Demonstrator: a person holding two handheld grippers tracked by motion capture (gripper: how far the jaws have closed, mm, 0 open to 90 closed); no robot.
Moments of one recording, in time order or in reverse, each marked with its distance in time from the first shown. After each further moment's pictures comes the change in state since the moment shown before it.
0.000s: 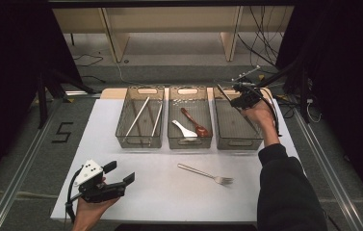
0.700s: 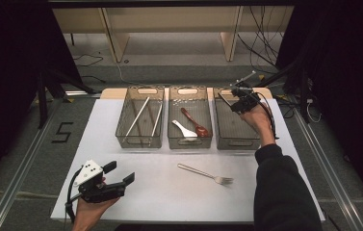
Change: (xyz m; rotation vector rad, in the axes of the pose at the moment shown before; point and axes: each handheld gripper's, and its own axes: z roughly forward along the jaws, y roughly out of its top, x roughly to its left) left arm 0.000 0.000 -0.001 -0.001 0.001 -0.001; right arm -0.004 -0.009 0.026 0.073 -0.029 0.005
